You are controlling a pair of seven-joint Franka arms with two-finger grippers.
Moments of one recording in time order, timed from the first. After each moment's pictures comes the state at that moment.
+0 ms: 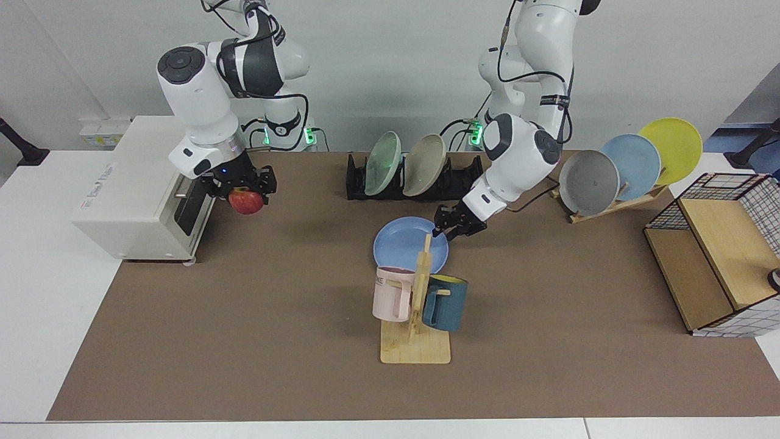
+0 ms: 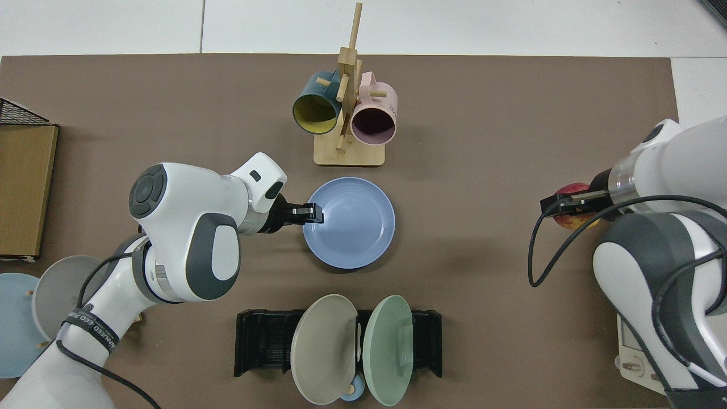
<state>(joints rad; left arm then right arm) -0.04 0.19 -0.36 -2.05 -0.55 2.34 0.01 0.14 -0.02 -0.05 -1.91 0.00 1.87 0.02</state>
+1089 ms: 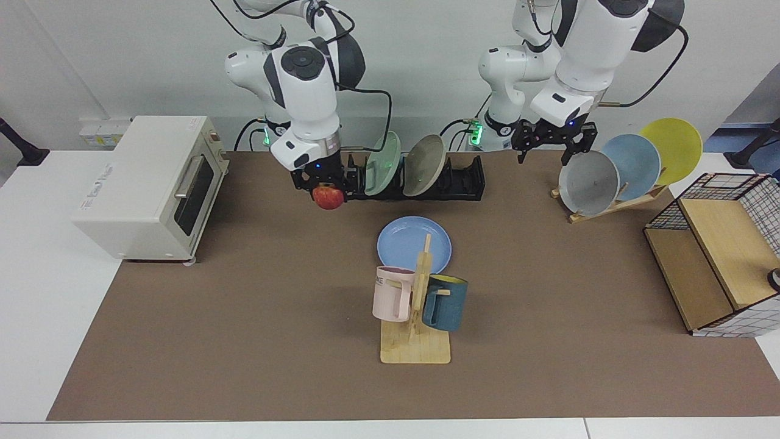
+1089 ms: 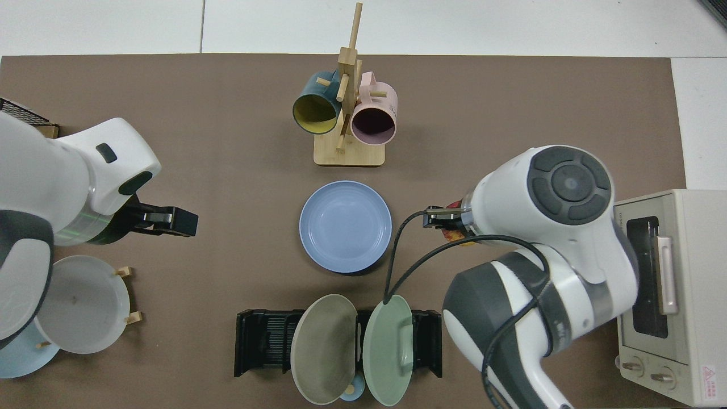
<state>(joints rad) 0.01 -0.07 -0.24 -1.69 0.00 1.57 -0.09 0.45 0.06 -0.04 -1.86 0.00 1.92 0.53</state>
